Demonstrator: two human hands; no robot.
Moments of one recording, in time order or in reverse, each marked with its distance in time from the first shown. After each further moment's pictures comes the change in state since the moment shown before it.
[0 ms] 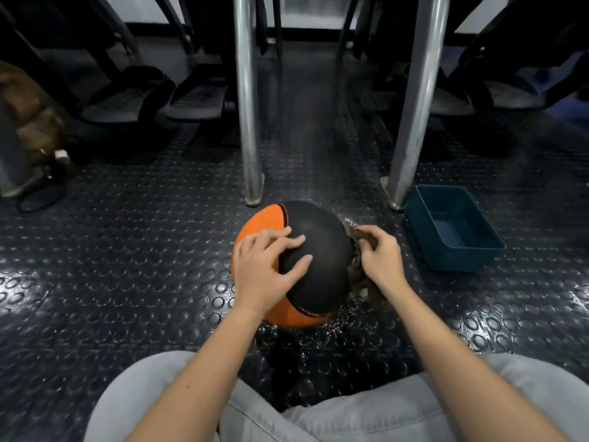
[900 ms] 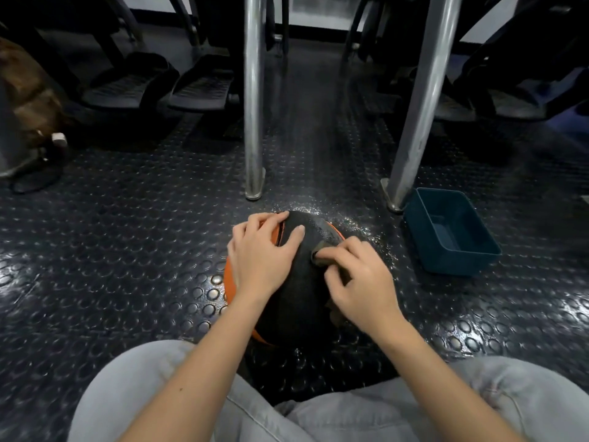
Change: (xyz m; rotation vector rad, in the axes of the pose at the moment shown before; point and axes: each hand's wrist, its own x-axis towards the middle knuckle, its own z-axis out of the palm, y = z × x) left_hand 0.014 0.023 -0.010 0.112 -0.144 -0.442; right_hand -0.070 -0.040 -0.010 -0.150 -0.004 -0.587
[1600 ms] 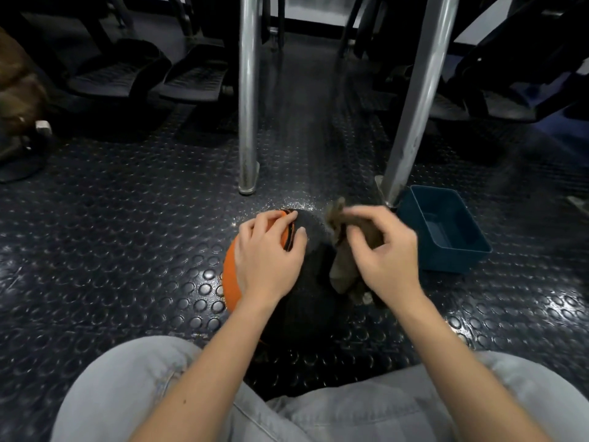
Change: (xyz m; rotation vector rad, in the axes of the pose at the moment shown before) left_hand -0.015 0.004 0.010 -0.011 0.041 0.088; right_hand 0.023 0.012 -0.025 0.229 0.139 0.053
